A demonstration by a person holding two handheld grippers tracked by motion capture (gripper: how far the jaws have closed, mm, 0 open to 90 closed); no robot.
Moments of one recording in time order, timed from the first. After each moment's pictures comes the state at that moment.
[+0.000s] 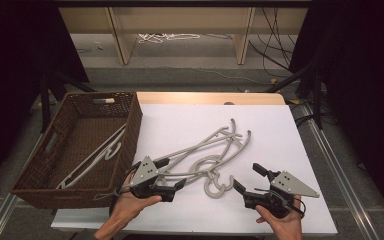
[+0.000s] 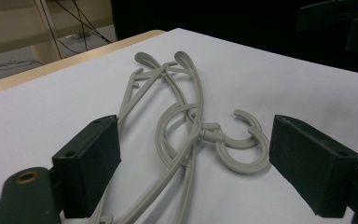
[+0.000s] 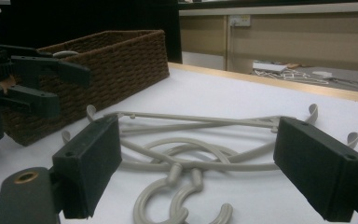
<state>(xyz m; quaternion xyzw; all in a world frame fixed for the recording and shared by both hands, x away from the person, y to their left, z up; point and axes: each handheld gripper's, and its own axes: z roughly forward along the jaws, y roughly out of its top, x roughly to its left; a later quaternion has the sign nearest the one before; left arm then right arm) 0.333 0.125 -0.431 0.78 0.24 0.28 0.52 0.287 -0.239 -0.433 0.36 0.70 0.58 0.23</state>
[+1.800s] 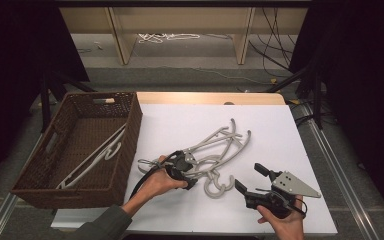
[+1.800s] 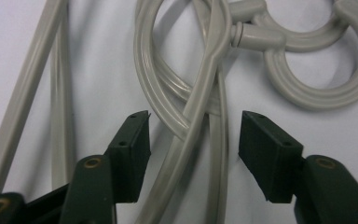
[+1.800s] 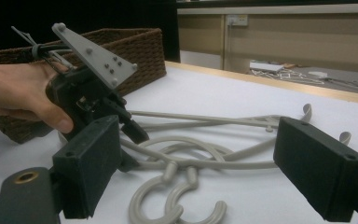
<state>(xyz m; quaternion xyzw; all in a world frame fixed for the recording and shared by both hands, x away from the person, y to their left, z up) 0.404 0.044 -0.469 0.93 0.21 0.15 0.25 0.286 -0.241 -0.431 0.36 0.70 0.57 0.23</state>
